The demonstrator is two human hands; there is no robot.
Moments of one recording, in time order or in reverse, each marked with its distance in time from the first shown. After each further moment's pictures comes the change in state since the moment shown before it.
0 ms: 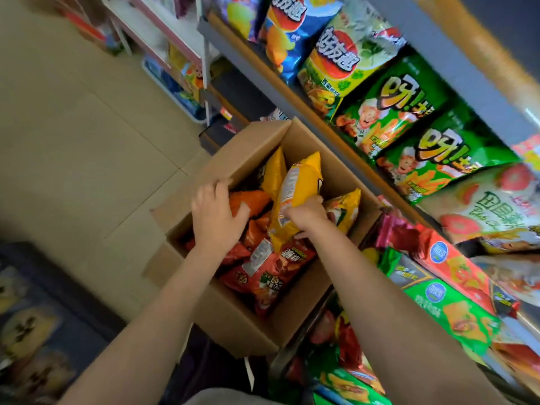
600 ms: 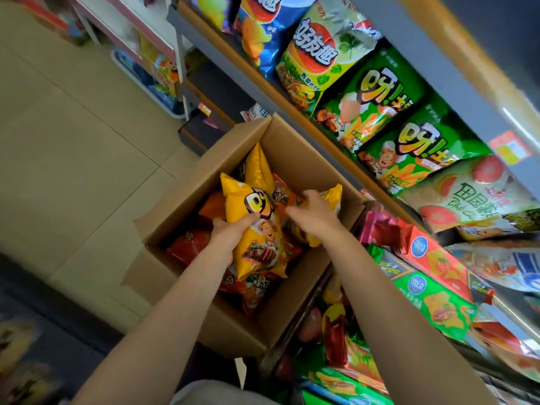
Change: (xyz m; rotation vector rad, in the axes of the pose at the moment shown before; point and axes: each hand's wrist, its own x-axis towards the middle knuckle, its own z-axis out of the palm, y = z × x) left_hand -0.004 0.026 0.044 -0.858 -0.529 -1.000; right_hand -0.018 0.019 -0.053 -0.138 -0.072 -0.231
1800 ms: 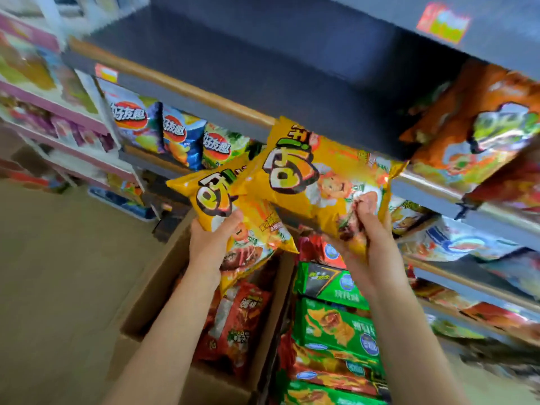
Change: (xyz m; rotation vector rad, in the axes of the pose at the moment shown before) left_hand -0.167 0.073 0.073 -0.027 -0.109 0.672; right_hand -0.179 0.093 -0.128 1.594 0.347 -0.486
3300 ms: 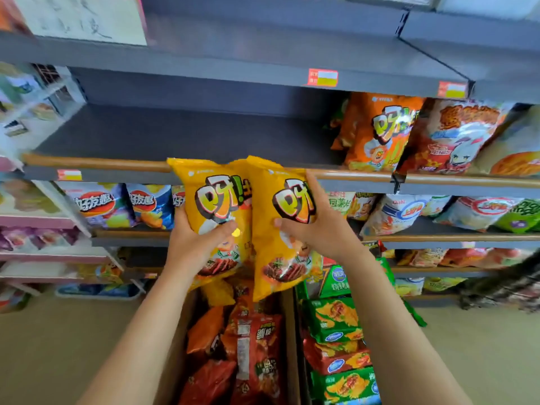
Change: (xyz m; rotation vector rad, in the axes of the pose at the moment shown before) left_hand -0.007 0.117 -0.012 0.504 -0.376 0.411; right_hand -0.033 -0.030 0.060 -0.996 0.056 -0.204
